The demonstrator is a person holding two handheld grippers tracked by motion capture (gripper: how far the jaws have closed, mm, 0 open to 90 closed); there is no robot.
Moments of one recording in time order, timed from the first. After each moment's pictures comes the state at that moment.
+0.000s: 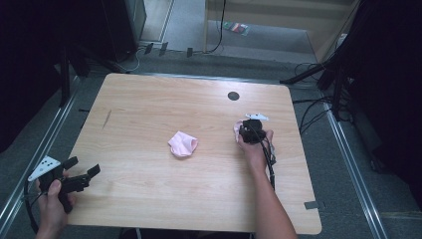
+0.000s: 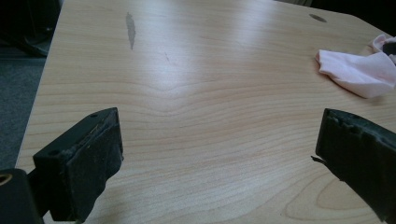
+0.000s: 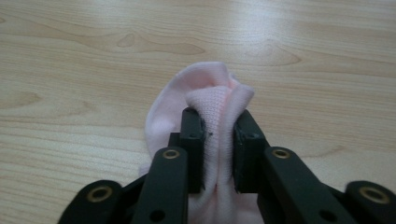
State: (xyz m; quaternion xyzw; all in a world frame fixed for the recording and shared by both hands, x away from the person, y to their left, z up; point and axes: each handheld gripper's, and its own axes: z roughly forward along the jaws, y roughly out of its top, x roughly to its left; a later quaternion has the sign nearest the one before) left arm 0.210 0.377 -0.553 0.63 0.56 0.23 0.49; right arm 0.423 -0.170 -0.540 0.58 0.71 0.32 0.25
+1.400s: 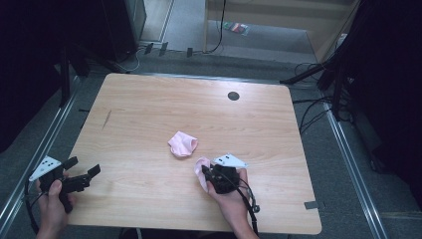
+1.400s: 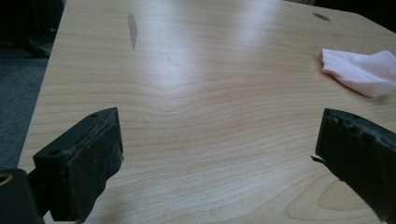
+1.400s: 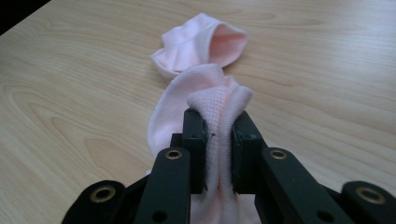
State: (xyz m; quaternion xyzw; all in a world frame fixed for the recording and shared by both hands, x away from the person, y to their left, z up) left arm 0.210 0.375 -0.553 0.63 0.56 0.24 0.48; right arm 0.251 -0.086 -0.510 0.47 0.76 0.43 0.13
